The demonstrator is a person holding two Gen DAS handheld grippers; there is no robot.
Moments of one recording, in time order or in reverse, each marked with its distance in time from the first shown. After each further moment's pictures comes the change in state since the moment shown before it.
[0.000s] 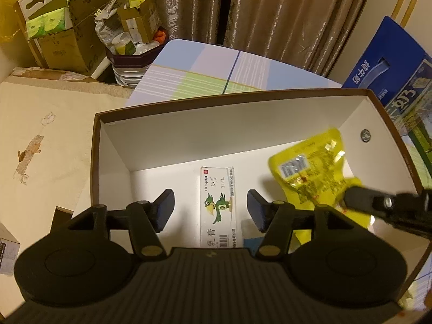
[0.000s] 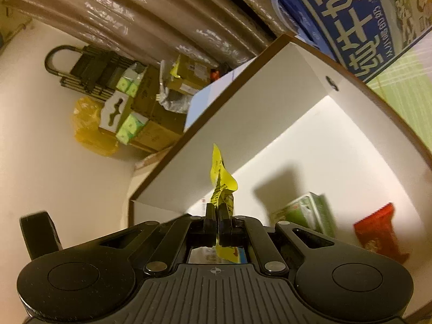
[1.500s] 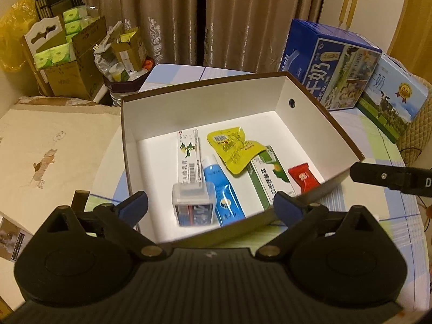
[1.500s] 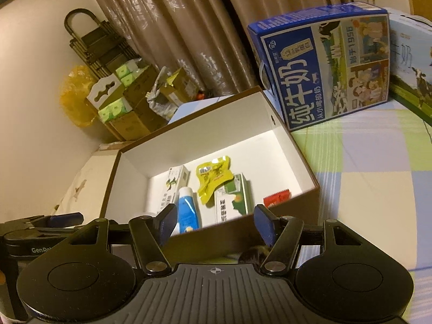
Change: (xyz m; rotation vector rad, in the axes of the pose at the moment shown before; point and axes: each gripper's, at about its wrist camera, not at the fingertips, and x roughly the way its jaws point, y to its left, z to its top) left arm -0.154 -0.039 -0.114 0.103 -0.130 -0.013; right arm -0.137 0.048 -0.112 -0.365 -0.110 -0.255
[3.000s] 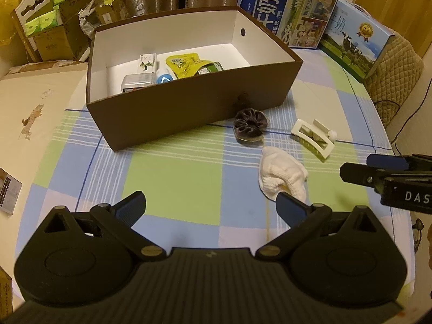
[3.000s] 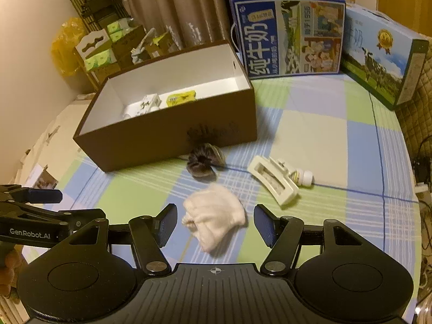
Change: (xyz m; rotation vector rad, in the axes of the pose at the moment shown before) left arm -0.052 -0.072 -0.119 0.012 0.146 -0.045; right arm -0.082 -0.016 -0.113 -0.151 0.115 -0.171
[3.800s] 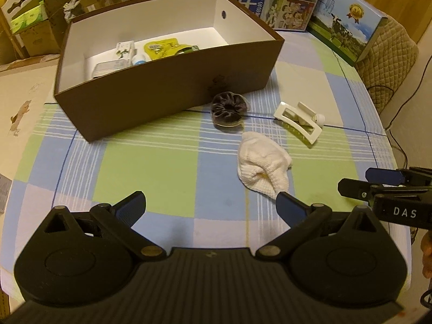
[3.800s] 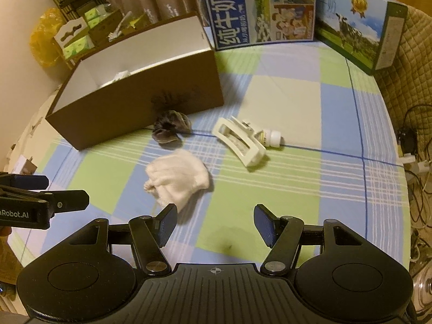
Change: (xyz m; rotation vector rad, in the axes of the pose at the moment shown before) left arm 0.021 -0.029 -0.001 0.036 0.059 -0.028; right arm 0.004 -0.035 -0.024 0.062 0.083 -0.069
